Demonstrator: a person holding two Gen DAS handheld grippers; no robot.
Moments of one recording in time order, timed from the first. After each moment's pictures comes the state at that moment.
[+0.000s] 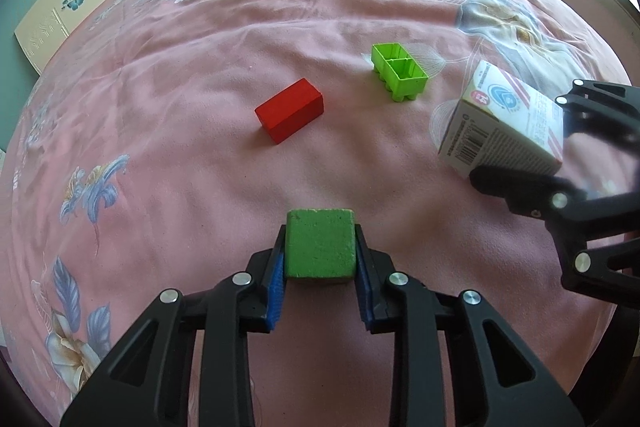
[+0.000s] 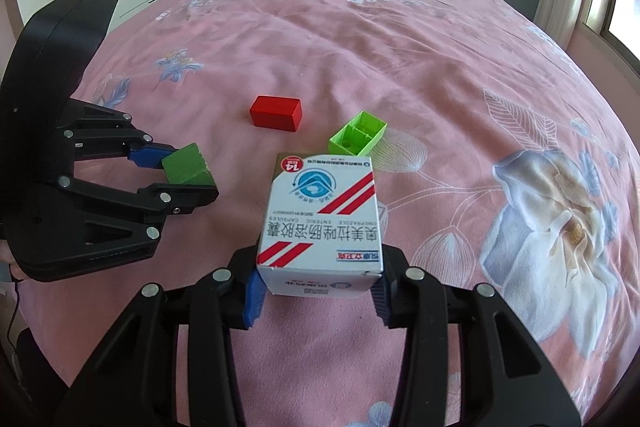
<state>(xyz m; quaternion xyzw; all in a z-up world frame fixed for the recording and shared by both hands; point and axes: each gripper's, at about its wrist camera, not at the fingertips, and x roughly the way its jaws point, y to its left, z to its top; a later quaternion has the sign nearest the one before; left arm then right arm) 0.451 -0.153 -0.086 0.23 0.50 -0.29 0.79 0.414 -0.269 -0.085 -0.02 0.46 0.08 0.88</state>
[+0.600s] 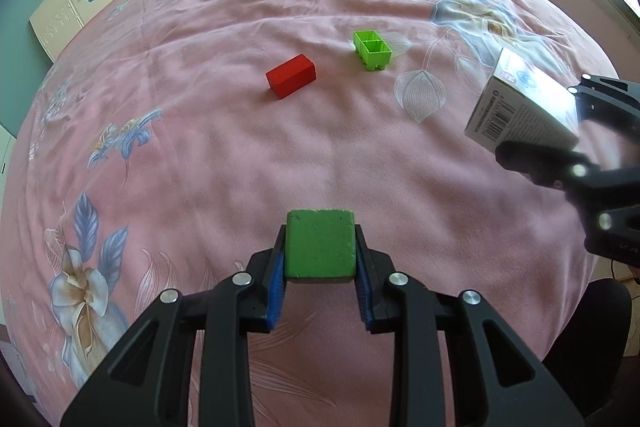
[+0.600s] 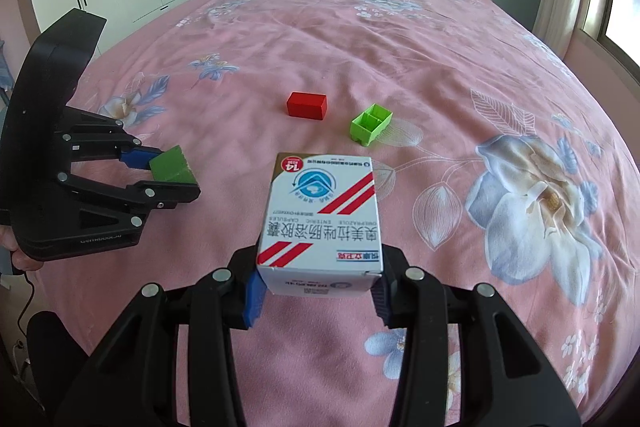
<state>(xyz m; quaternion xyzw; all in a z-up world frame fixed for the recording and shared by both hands) 0.394 -0.119 -0.058 0.22 0.49 -0.27 0.80 0.350 -0.262 -0.054 -0.01 0.44 0.09 0.89</state>
